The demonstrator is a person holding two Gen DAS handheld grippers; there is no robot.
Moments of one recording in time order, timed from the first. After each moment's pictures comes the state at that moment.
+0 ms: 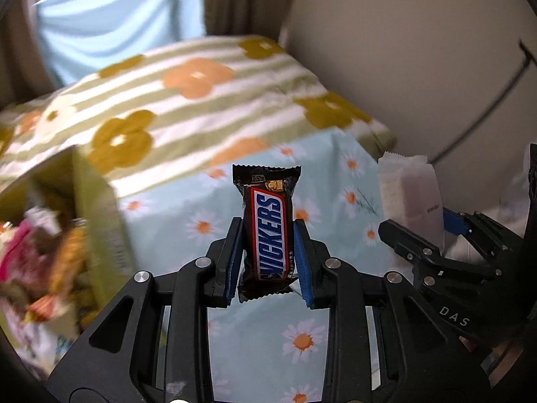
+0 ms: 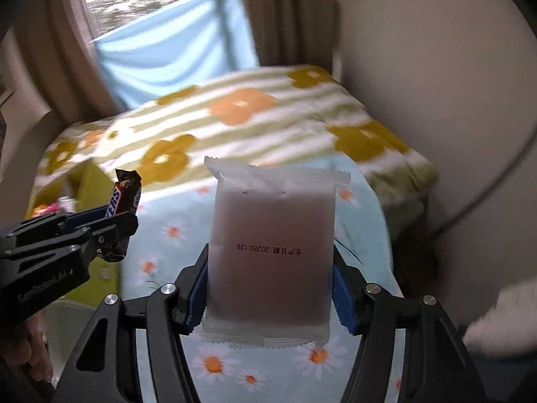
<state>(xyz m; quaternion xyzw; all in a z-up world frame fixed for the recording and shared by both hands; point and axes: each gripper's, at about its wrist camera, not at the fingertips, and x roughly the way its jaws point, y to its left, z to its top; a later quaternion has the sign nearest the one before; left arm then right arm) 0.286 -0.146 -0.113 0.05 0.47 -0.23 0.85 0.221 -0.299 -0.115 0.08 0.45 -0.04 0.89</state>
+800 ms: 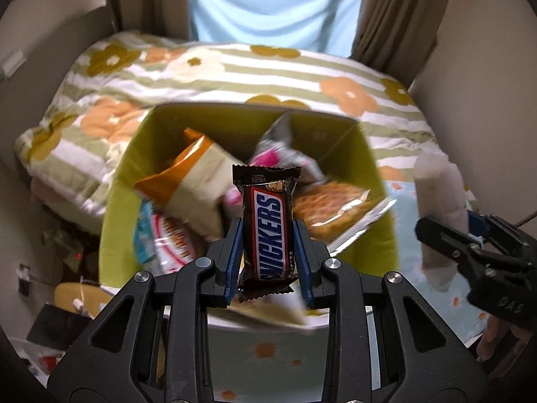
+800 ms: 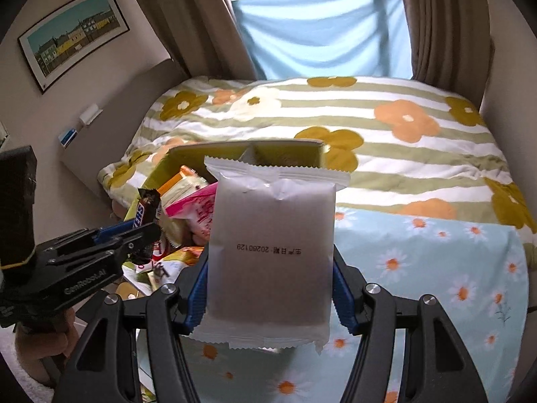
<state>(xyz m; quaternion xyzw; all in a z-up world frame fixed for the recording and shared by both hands) 0.272 0.146 -0.110 -0.06 0.48 -0.02 0.88 0.279 -0.059 -0.100 0.05 0.46 0.20 0.86</state>
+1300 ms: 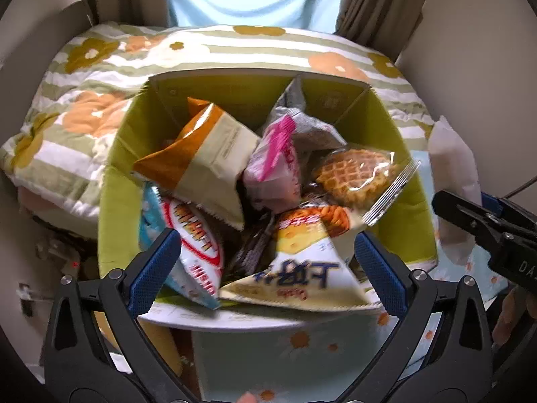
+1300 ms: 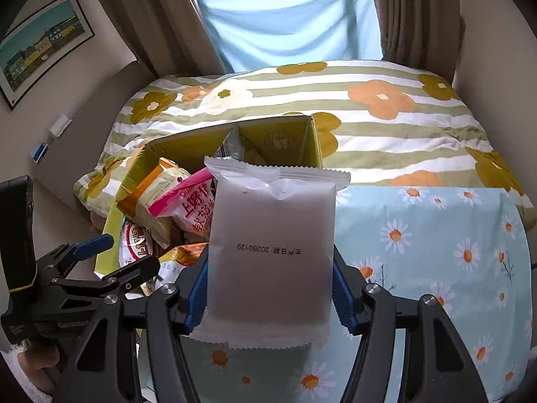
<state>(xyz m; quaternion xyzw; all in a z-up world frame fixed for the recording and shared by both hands) 0.275 0.174 -0.145 -0.03 0.50 -0.07 0.86 0.268 -0.042 -0.115 0.07 0.48 0.12 0.86</state>
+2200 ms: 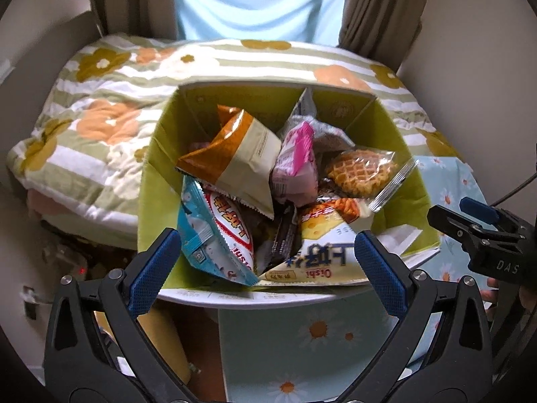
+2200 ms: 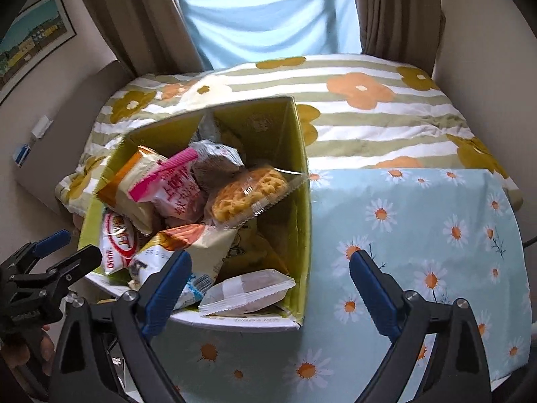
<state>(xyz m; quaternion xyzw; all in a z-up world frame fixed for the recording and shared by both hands) 0.244 0.197 -0.125 -0.03 0.47 -0.06 0.88 0.249 -0.043 -0.125 0.06 0.48 0.08 0.87</state>
